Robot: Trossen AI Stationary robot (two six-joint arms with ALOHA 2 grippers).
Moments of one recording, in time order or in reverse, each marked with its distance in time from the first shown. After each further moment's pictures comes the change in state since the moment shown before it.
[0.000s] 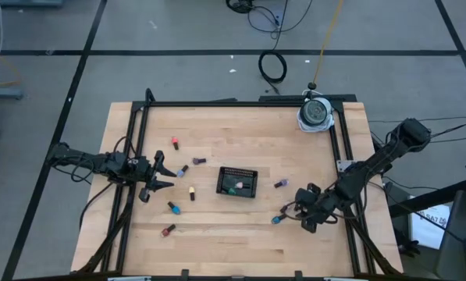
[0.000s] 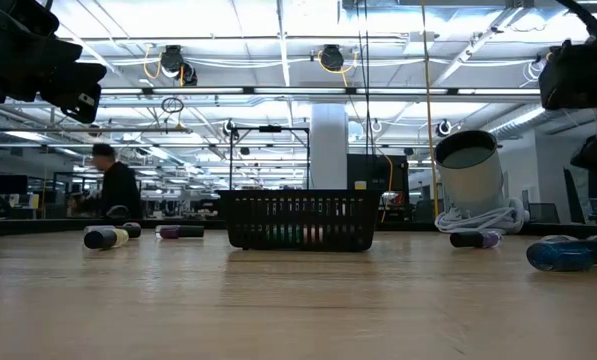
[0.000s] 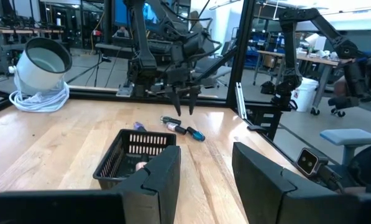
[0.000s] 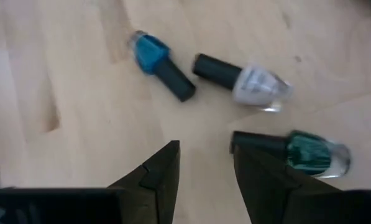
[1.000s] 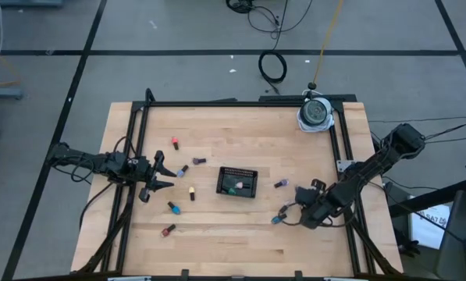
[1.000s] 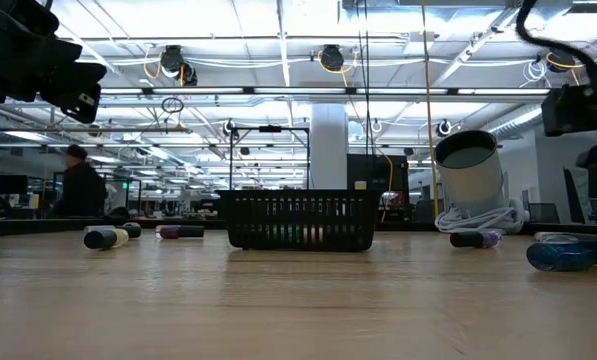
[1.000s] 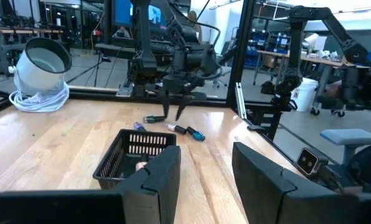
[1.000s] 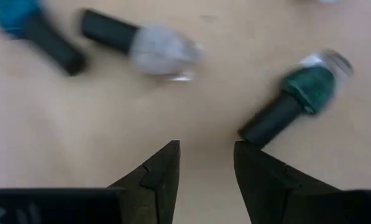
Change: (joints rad) left arm 0.000 0.000 0.000 0.000 0.000 0.000; right arm -0.005 0.153 0.067 -0.288 0.103 0.046
